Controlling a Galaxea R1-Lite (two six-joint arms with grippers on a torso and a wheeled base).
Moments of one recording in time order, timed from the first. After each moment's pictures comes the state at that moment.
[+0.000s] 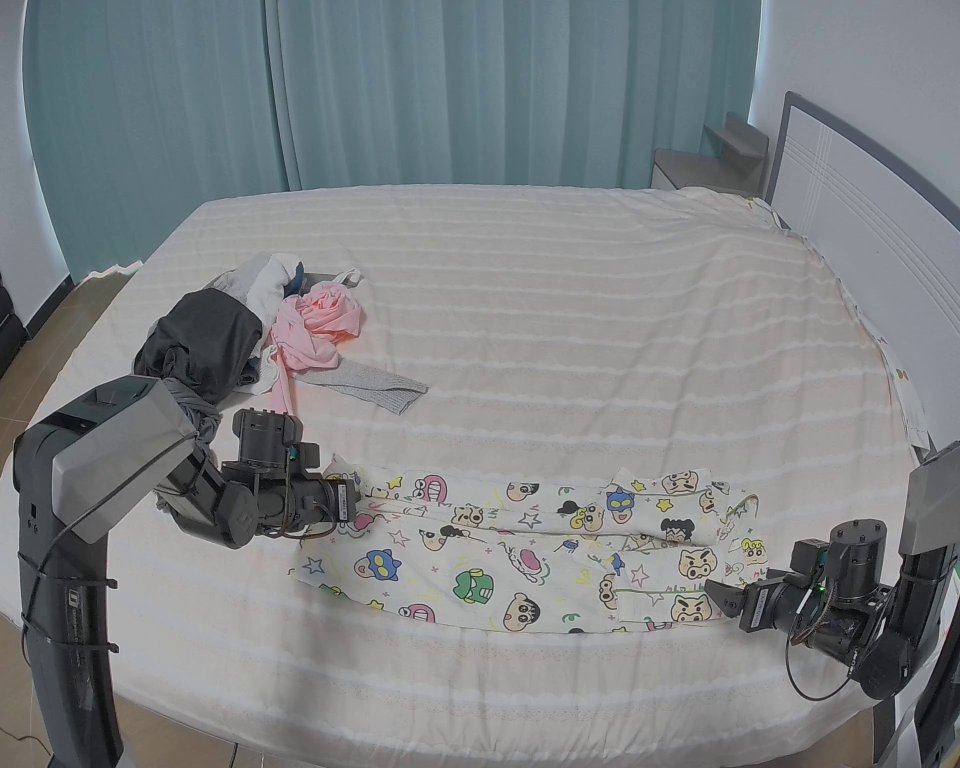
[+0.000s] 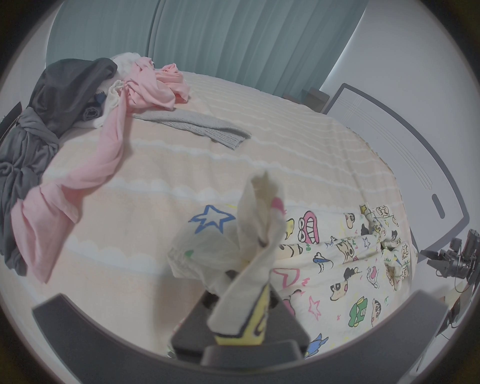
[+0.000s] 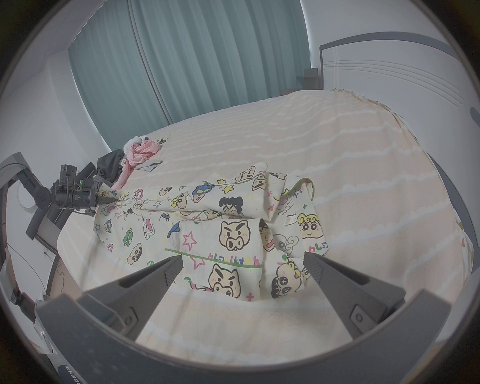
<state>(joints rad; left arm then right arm) -0.16 2.37 -1.13 -0.60 -0.24 -0.16 0.26 2.08 -0.02 -1.54 -0.07 0.24</state>
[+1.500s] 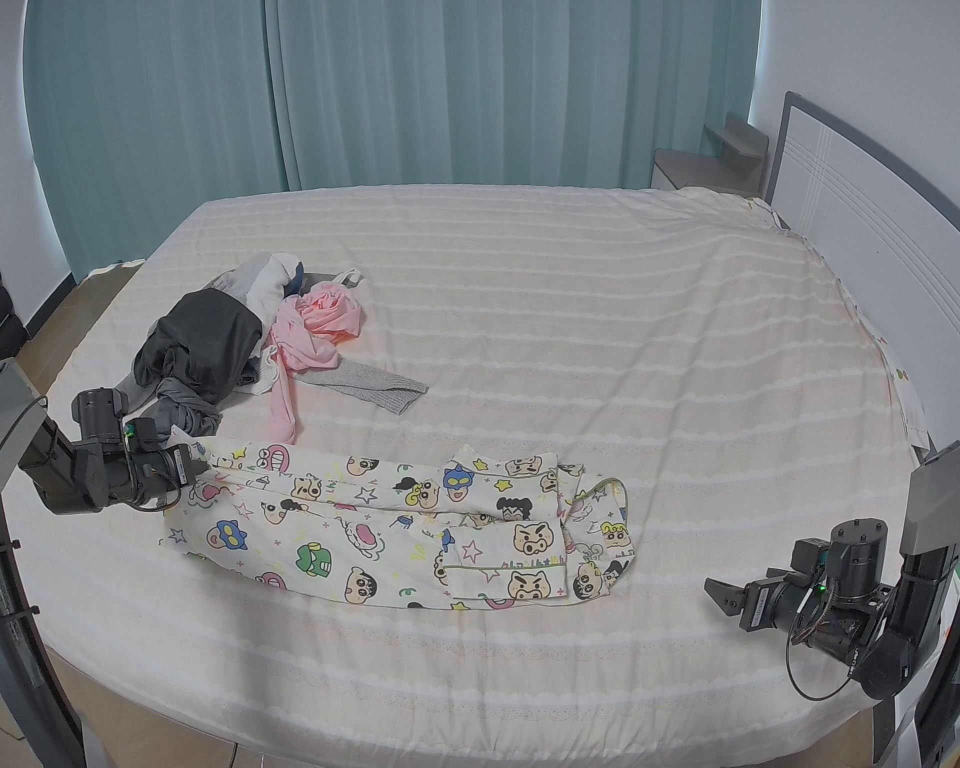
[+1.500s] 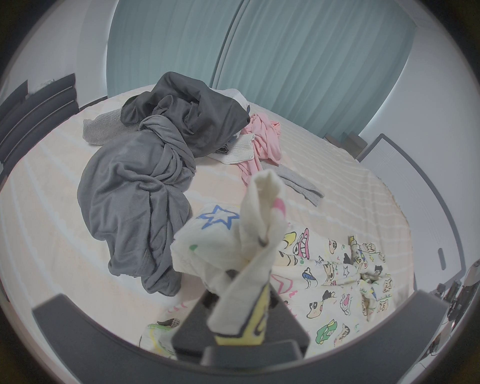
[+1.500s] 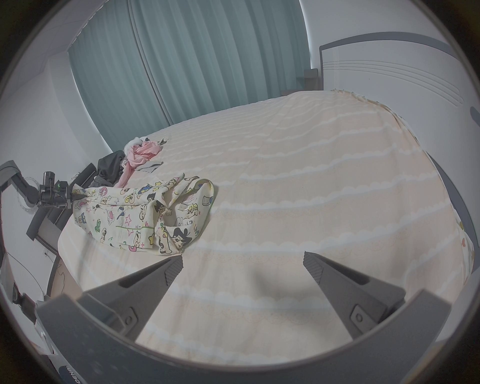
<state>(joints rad) 0.31 2.18 -1.02 -0.53 -0.45 -0.13 0.26 2.08 -0.02 -1.53 -0.07 0.24</state>
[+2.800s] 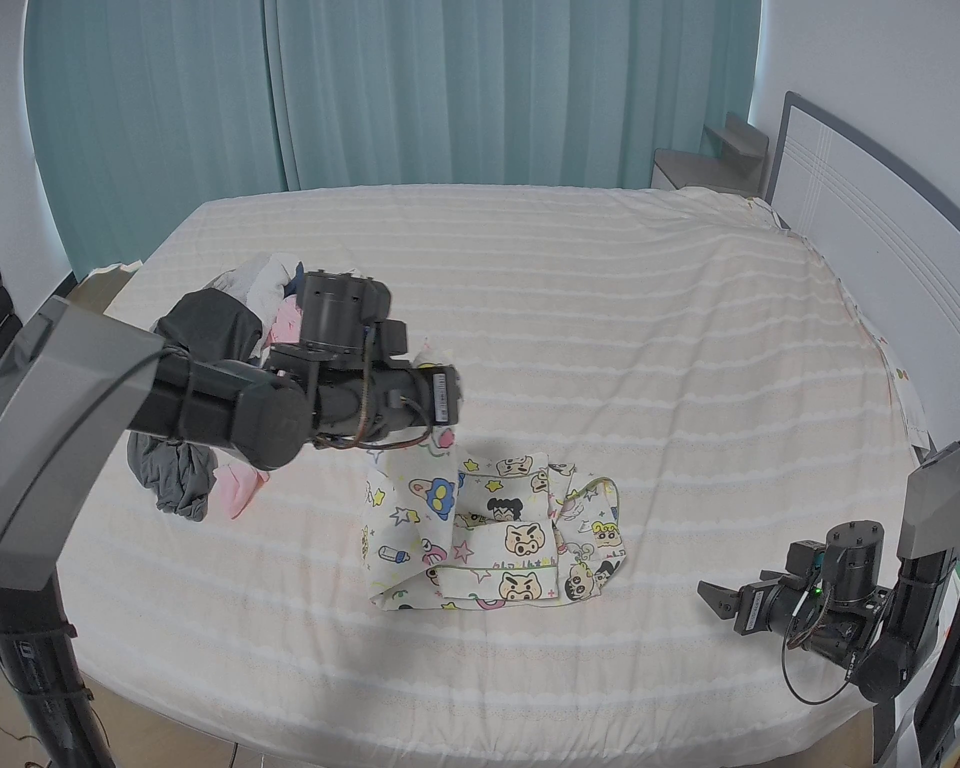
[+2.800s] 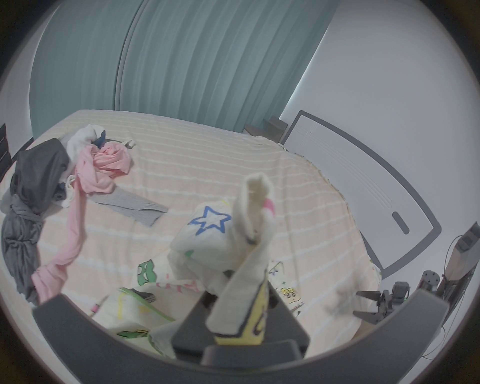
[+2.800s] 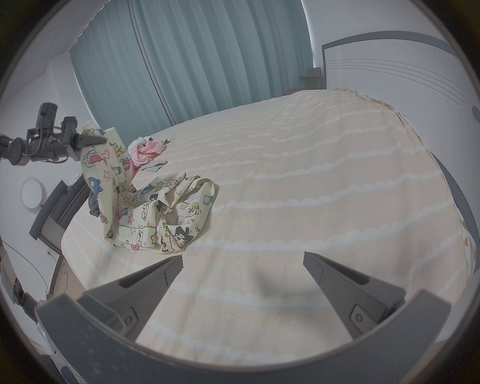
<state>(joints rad) -0.46 2.11 -1.40 -0.27 -0.13 -0.27 0.29 2.08 -0.02 -1.54 -0.07 0.26</state>
